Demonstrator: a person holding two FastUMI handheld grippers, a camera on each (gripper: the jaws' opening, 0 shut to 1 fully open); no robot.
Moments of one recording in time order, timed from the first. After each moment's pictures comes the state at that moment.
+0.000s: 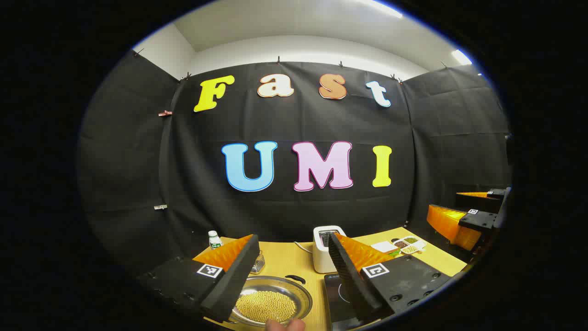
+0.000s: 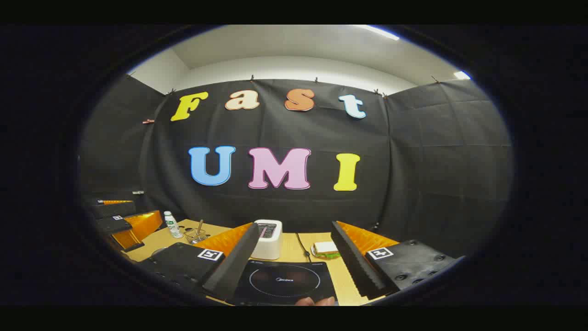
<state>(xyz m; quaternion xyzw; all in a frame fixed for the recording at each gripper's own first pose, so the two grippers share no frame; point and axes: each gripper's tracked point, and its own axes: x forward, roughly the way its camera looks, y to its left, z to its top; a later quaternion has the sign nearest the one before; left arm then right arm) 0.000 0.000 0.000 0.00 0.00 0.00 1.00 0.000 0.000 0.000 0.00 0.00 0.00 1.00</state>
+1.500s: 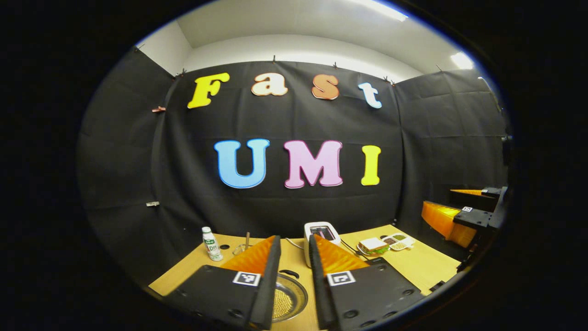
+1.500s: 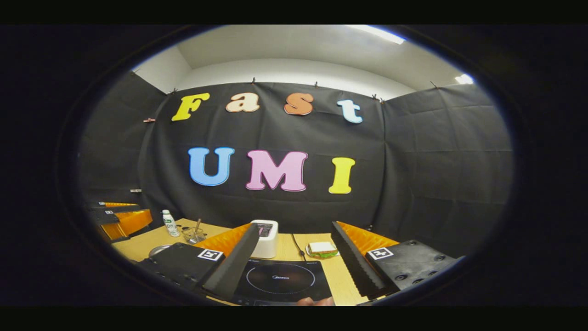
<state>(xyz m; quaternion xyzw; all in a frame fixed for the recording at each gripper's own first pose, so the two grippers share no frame) -0.023 -0.005 -0.012 0.01 0.02 -0.05 1.00 -0.027 -0.001 0.006 -0.02 -0.01 -0.02 1.00</state>
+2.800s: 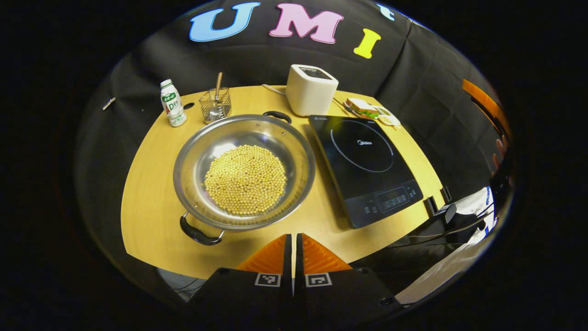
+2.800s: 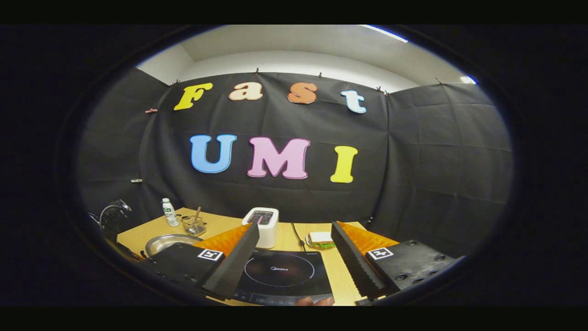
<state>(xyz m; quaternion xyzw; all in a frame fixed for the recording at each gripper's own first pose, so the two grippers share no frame) -0.098 0.056 -0.269 -0.03 0.49 -0.17 0.86 -0.029 -0.002 -0.031 -0.02 0.04 -0.01 1.00</state>
